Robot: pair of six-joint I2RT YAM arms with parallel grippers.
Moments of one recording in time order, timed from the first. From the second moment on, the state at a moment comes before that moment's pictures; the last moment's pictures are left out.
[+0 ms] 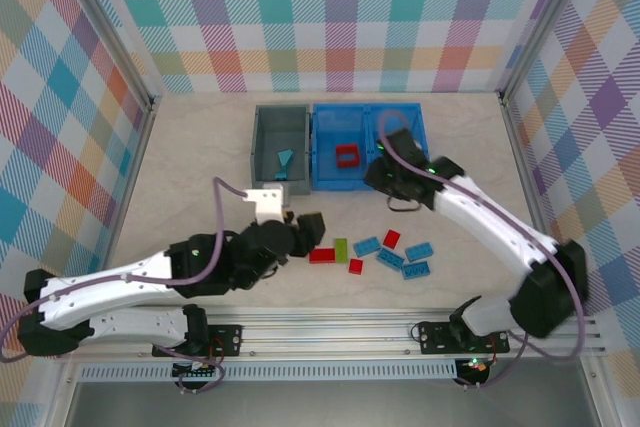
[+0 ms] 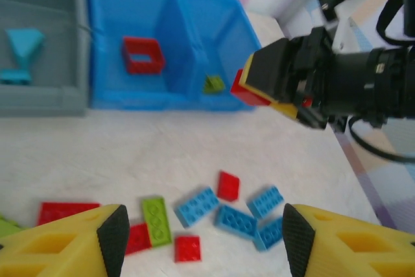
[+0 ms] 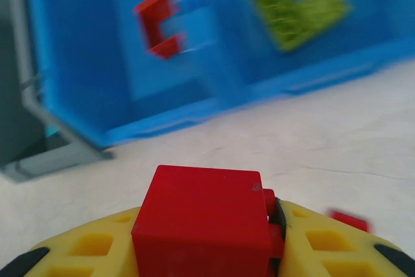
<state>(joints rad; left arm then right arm) -1.27 0.99 1.05 -0.65 -0.68 -0.92 0.63 1.46 1.27 -0.73 0.14 0.83</state>
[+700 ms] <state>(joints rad) -1.15 1.02 1.09 -0.75 -0.60 -0.90 0.60 2.17 1.84 -0.87 0.07 0.78</state>
